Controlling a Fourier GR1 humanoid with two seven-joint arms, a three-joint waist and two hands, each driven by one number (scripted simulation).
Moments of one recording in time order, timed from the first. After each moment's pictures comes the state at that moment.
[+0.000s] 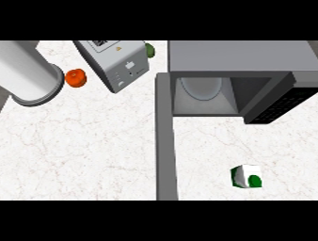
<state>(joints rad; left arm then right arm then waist) 0.59 0.03 -0.01 -2.39 0.21 -0.09 -0.11 0.76 -0.10 -0.08 -2.38 -0.15 0.55 -0.38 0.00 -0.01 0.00</state>
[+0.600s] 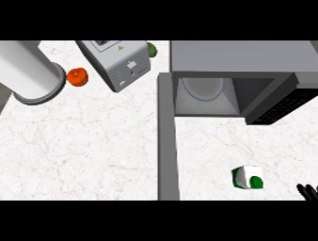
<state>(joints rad) 0.79 0.02 0.07 -2.37 0.28 -0.24 -0.27 0.66 -0.03 -0.06 -2.21 0.07 0.52 -0.47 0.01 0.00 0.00</state>
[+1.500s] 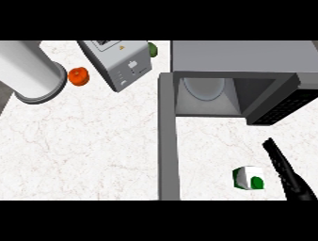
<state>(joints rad) 0.95 0.01 0.18 -2.35 0.38 -0.40 -0.41 0.31 -0.02 -0.10 -1.71 0.31 0.30 -0.60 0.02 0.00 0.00</state>
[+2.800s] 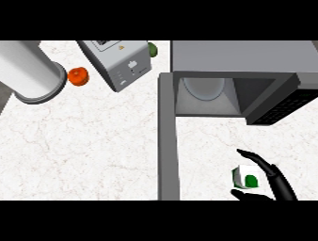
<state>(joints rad) 1.01 0.00 0.24 -2.30 0.42 -0.50 -0.48 0.02 -0.13 -0.17 -0.96 0.46 0.11 -0.97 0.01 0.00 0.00</state>
